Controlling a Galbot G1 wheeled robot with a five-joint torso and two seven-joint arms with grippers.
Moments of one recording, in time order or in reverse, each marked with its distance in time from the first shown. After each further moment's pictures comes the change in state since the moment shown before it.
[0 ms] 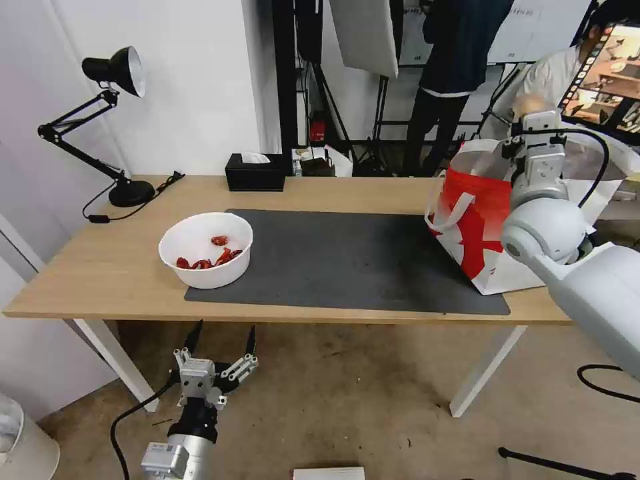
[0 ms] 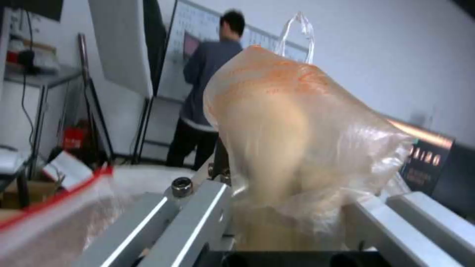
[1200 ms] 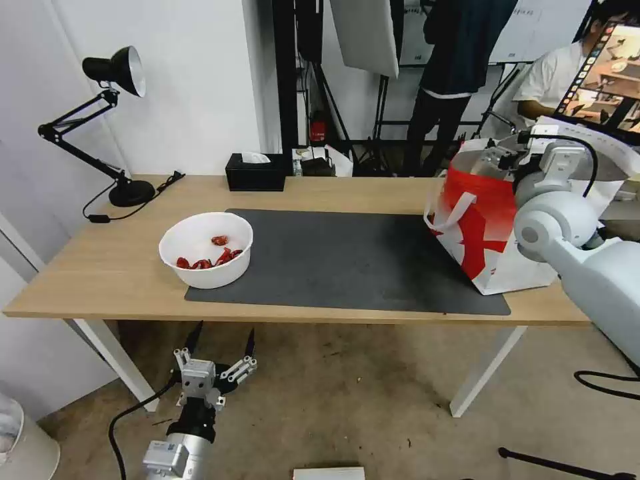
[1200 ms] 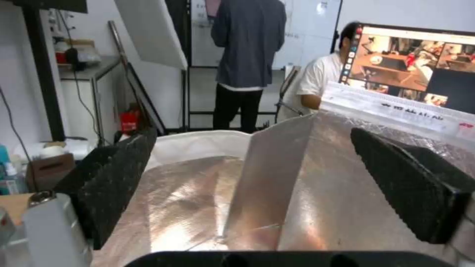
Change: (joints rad) left arm -0.018 0.026 0.006 0.028 -0.004 0.004 -0.002; right arm 0.033 -0.012 -0.001 -0.001 0.278 0.023 -0.027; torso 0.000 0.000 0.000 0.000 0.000
